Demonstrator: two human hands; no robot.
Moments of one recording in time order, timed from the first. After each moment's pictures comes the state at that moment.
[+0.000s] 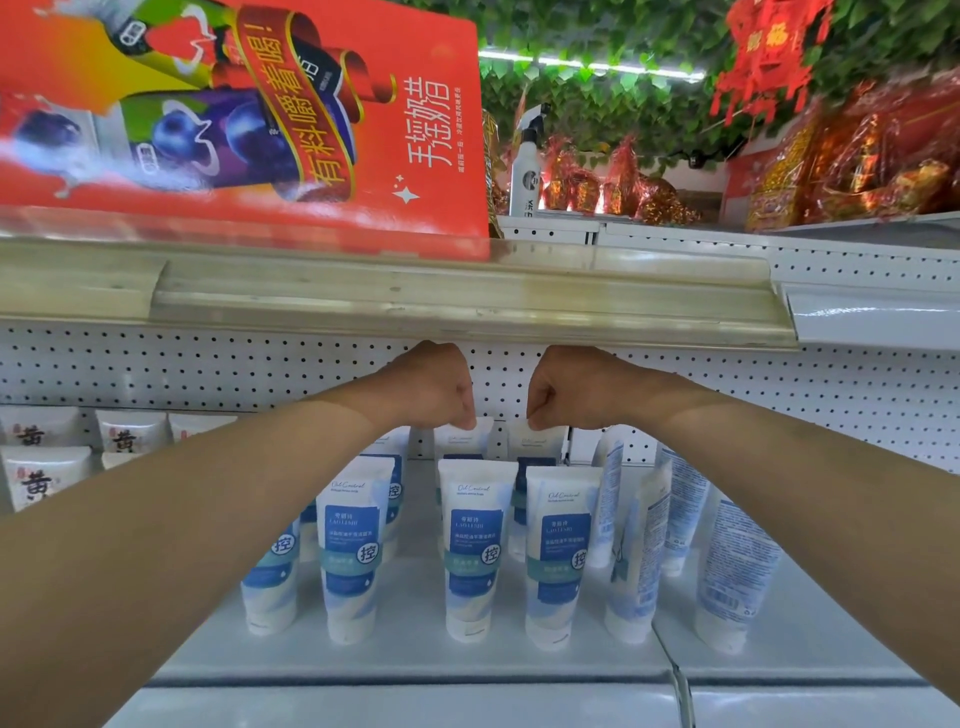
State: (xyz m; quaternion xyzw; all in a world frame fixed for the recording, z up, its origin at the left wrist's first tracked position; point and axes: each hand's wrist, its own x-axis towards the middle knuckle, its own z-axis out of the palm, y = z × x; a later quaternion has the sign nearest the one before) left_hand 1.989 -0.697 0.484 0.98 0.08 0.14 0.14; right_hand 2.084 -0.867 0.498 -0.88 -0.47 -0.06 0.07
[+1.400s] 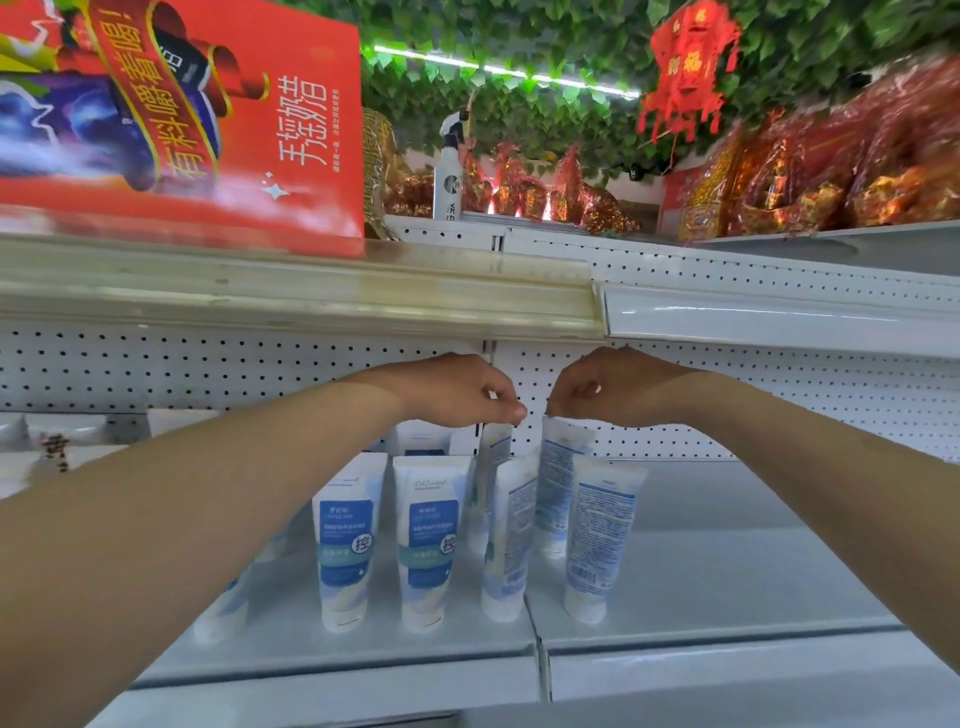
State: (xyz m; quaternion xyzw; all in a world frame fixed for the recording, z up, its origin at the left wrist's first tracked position) left_hand 2.024 -0.807 0.496 0.98 -0.05 0.05 0.16; right_hand 2.103 -1.011 0.515 -0.91 -0.42 -0.03 0.08
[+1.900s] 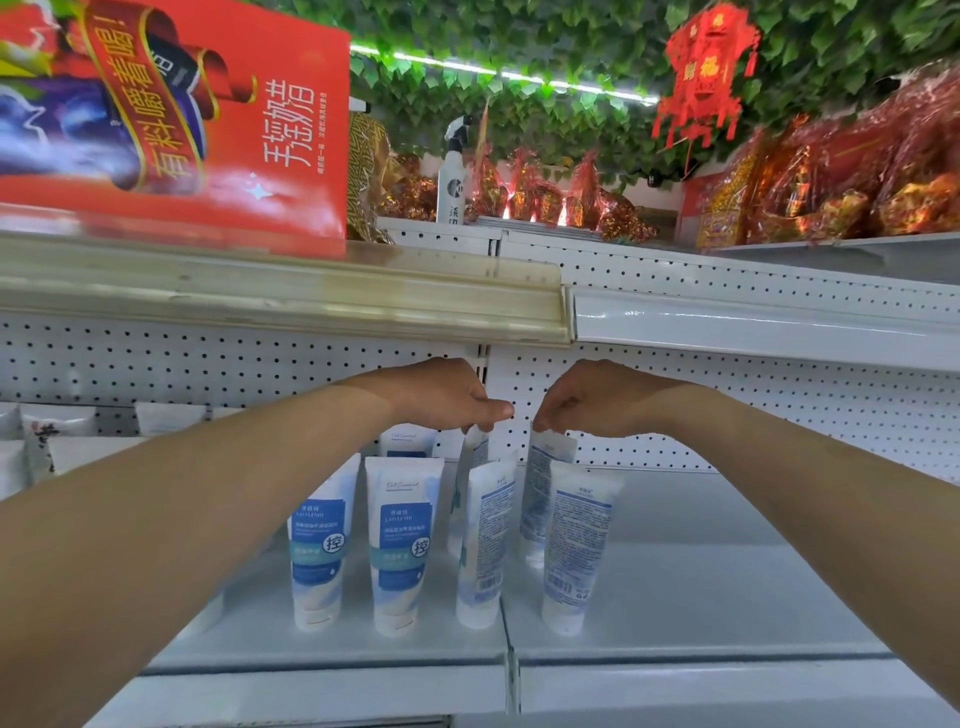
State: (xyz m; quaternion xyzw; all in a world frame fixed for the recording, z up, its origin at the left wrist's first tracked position) left_hand 2.034 -0.821 0.494 0.98 0.03 0.04 0.16; right_hand 2.122 -1.009 0.509 -0.90 -0.42 0.02 0.10
